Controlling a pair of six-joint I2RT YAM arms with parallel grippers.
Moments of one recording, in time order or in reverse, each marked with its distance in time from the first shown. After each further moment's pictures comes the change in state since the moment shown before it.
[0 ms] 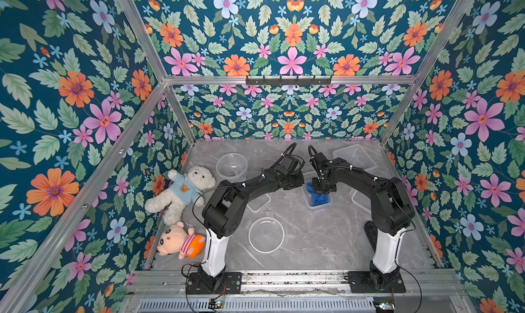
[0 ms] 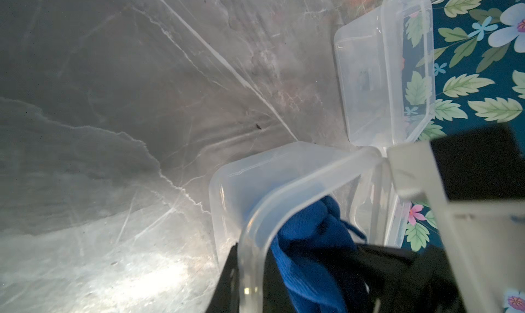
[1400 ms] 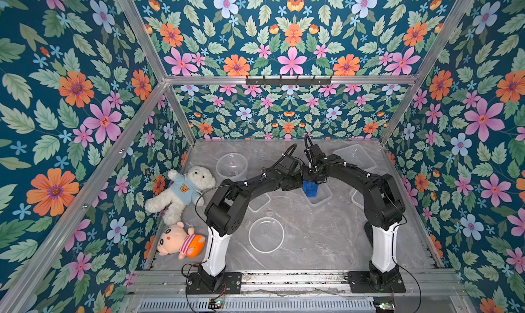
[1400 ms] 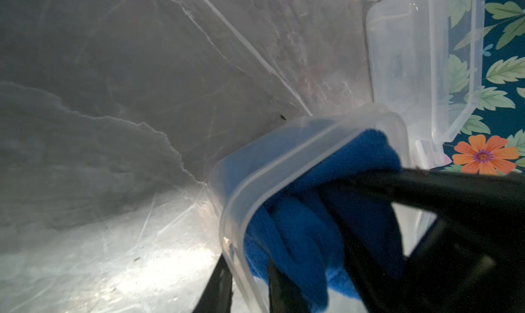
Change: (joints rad) left arm 0.000 0.038 0.035 -0.076 0.018 0.034; right arm 0.028 0.012 0.051 0.247 -0.105 0.014
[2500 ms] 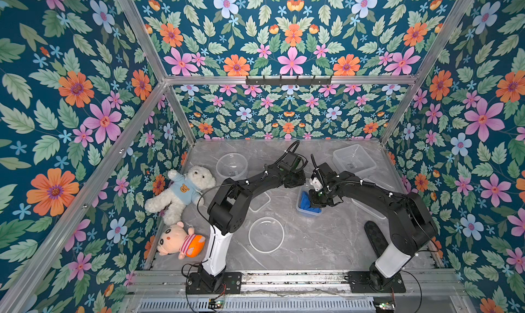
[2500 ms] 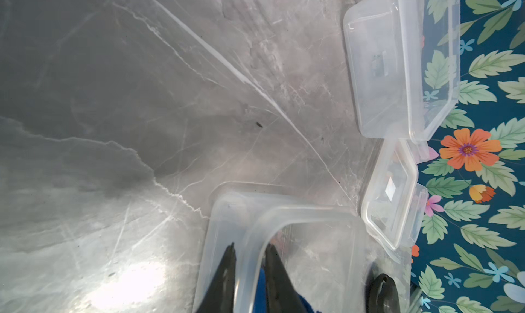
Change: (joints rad) left arm 0.000 0.030 0.087 -0.035 0.014 0.022; right arm 0.043 -0.330 -0.414 -0.097 -0.280 -0.060
